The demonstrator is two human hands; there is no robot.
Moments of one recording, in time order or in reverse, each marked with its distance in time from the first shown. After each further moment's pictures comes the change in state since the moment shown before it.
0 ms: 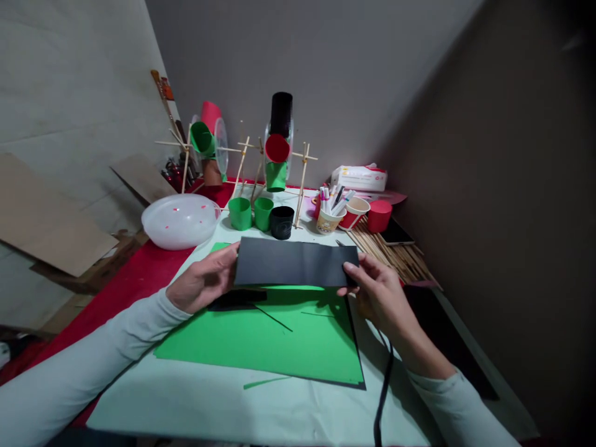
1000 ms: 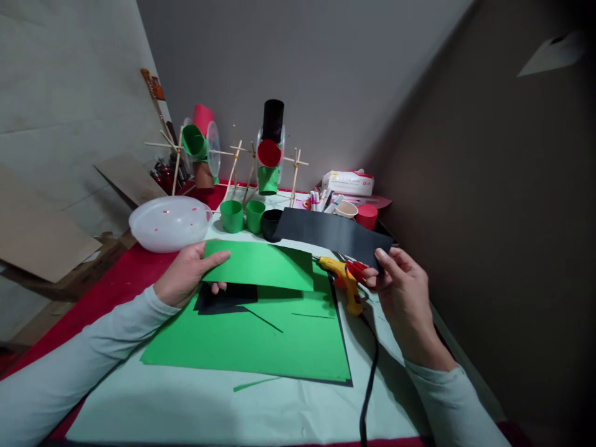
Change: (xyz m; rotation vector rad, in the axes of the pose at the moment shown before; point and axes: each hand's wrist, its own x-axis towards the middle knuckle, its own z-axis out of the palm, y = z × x) left_hand 0.009 -0.001 -0.012 -0.038 0.382 -0.088; right_hand 0.004 -0.019 -0.025 0.012 0.270 -0.237
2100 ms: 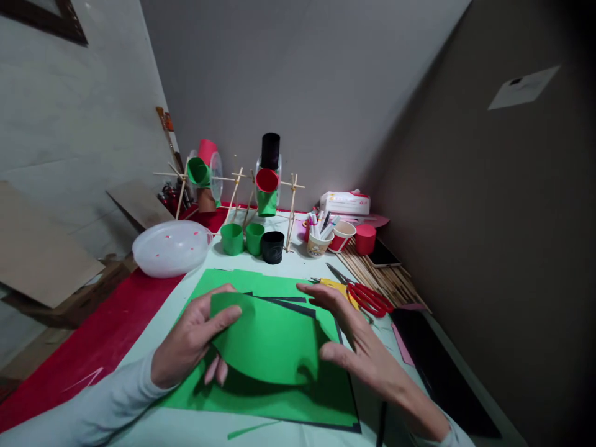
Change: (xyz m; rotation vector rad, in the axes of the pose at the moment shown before) left_hand -0.049 -0.009 0.024 -0.112 -0.305 -0.033; right_hand -0.044 -0.009 0.019 -0.331 -0.778 -0.116
